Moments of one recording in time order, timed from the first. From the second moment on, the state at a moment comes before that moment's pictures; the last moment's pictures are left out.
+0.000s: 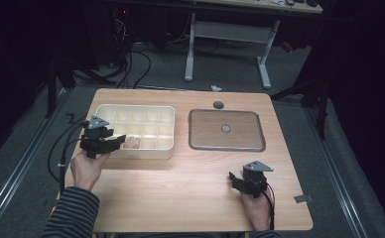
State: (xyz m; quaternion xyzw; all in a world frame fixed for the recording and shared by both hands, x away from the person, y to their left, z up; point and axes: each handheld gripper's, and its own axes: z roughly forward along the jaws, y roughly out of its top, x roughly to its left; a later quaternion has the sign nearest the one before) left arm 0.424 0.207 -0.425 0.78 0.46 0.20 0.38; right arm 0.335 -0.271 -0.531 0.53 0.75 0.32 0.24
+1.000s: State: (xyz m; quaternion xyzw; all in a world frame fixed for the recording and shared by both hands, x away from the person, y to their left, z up) left arm 0.399 0.210 -0.419 0.77 0.46 0.19 0.40; right arm 0.335 -0.271 -0.531 0.54 0.75 0.32 0.24
